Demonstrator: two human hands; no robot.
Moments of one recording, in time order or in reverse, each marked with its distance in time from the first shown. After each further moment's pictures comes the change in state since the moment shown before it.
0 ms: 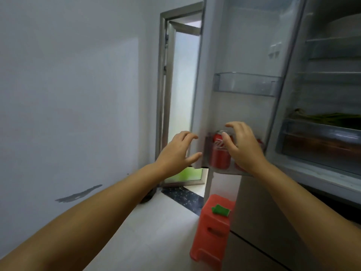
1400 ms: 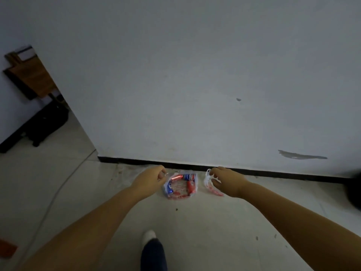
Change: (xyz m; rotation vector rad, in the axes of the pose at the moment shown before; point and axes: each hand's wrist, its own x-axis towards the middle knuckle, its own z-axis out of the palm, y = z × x) left_hand -0.727 -0.552 -0.488 0.167 -0.122 -1.558; right_hand -0.139 -0.795 0.693 0.205 -1.357 -0.763
